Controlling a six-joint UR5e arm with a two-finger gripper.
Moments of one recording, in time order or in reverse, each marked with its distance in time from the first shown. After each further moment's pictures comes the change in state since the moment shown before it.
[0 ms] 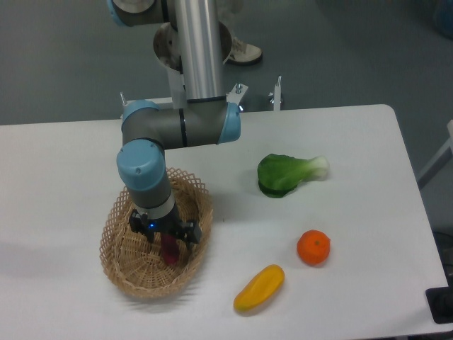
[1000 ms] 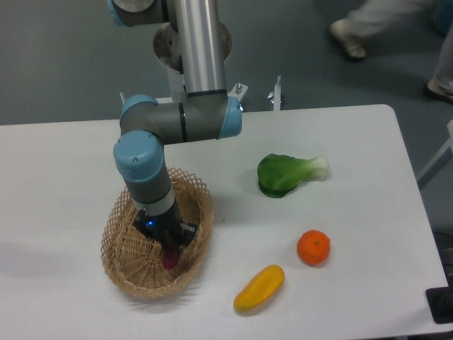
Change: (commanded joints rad) arm 0.031 0.071 0.066 -0.009 0.011 0.129
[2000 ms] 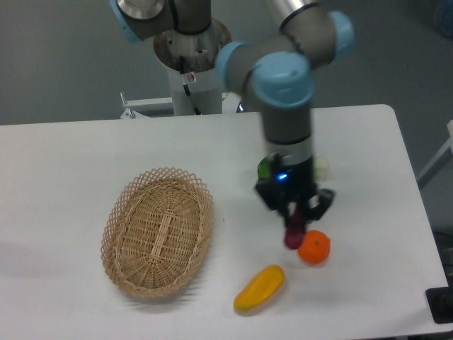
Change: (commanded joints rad) arm 0.514 0.118 0.216 -0.293 -0.163 0.704
